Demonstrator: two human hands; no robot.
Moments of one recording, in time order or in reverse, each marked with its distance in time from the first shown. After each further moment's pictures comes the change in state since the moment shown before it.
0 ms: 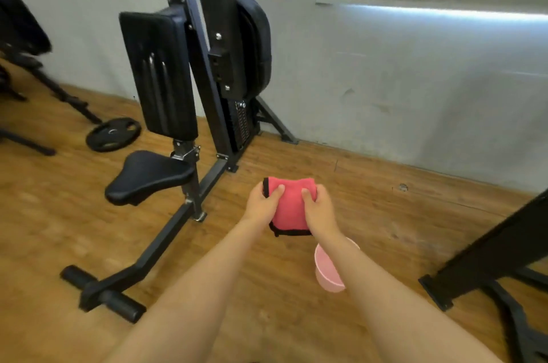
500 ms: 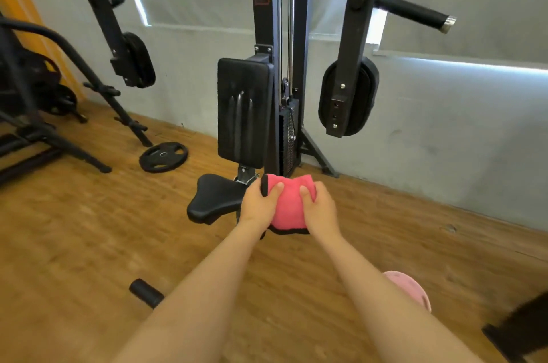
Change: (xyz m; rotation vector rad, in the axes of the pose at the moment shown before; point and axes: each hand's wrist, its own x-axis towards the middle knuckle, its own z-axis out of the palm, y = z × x) left_hand -0.022 0.052 -0.282 0.077 0.159 0.225; right_hand -0.094 -0.162 0.208 -0.088 -0.001 -0.291
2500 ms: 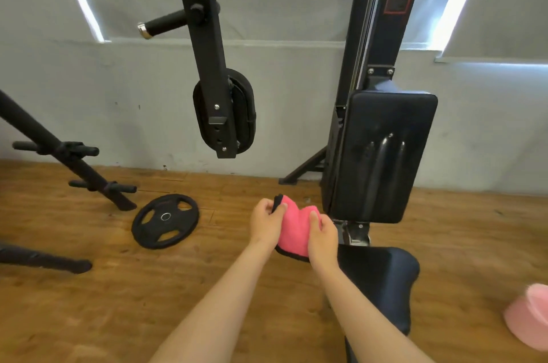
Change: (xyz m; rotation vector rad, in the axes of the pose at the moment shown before) left_hand 0.619 -0.148 -0.522 0.001 -0.369 -0.050; right_hand 0.315 -0.247 0.712 0.265 0.463 0.364
